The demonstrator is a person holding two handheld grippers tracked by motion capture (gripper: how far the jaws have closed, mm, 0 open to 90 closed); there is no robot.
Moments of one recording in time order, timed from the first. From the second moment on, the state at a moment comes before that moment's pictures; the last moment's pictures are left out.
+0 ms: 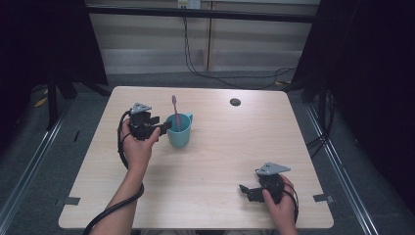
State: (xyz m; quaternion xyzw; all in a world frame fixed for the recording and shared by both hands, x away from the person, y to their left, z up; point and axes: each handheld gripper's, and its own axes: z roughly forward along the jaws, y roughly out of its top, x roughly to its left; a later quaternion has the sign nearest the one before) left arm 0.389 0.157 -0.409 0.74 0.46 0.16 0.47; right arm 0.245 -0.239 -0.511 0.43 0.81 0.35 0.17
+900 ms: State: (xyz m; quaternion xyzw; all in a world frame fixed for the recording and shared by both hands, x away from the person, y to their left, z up) left arm 0.371 0.172 -0.410 0.74 0.46 0.16 0.46; right arm 0.245 -0.239 -0.511 0.43 0.81 0.35 0.17
